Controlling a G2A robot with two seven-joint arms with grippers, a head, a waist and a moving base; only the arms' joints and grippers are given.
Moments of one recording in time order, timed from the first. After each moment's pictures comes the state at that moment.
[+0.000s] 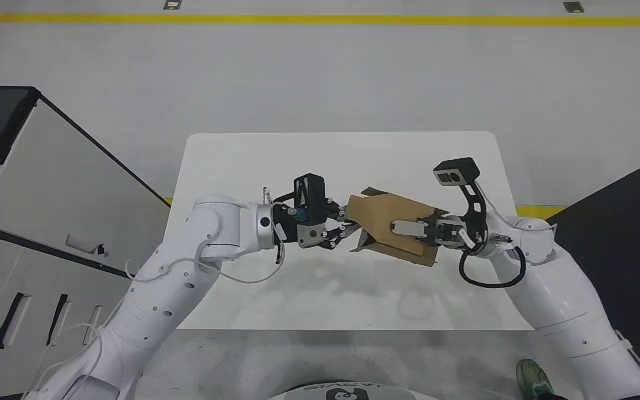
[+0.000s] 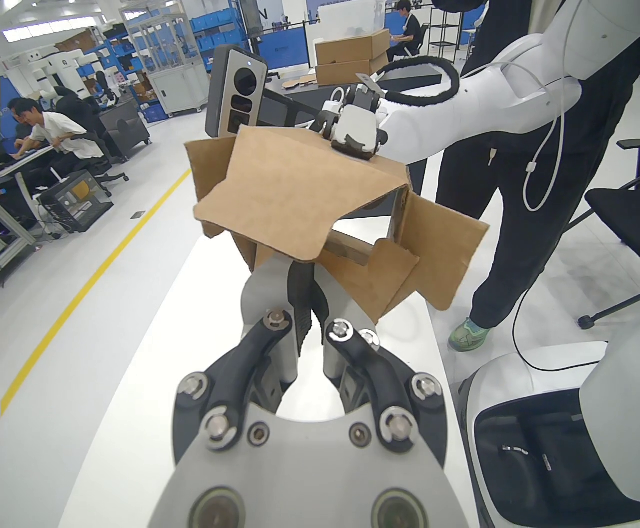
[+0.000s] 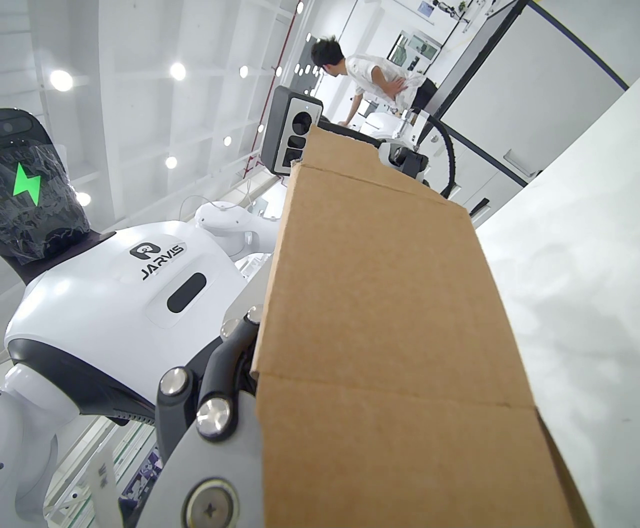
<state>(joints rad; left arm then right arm) 1.15 -1.08 -1.01 -1.82 1.05 -0.89 -0.14 -1.31 -0.91 1.20 -1.65 0.82 -0.57 1.25</state>
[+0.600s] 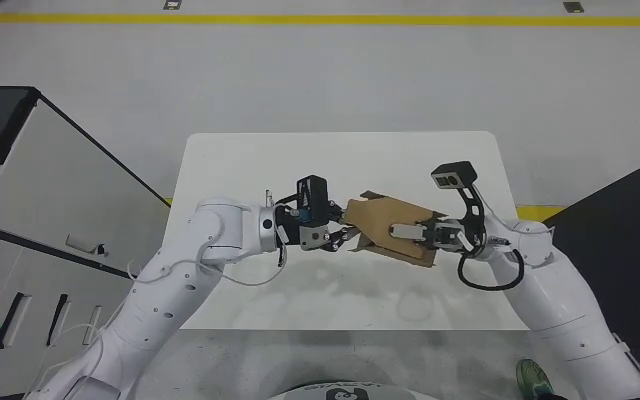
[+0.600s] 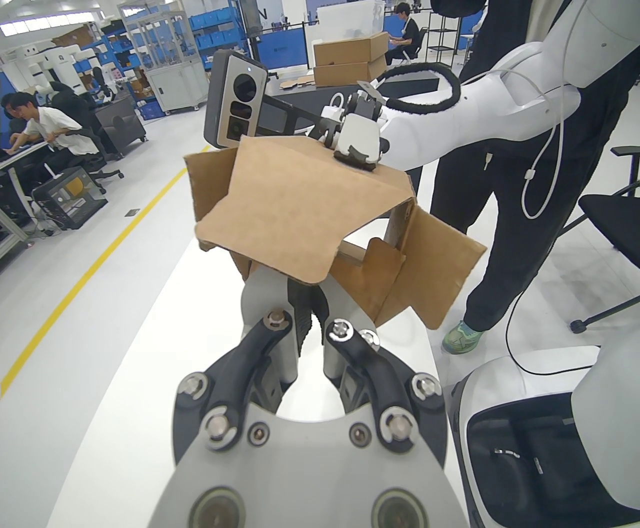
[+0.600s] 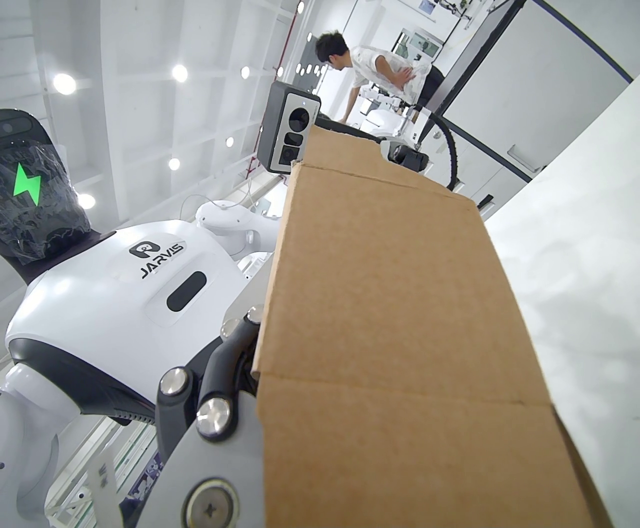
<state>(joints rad) 1.16 -1.08 -1.00 -1.82 1.03 -0.89 -0.16 -1.32 -0.92 1.21 -1.65 0.81 -0.56 1.26</state>
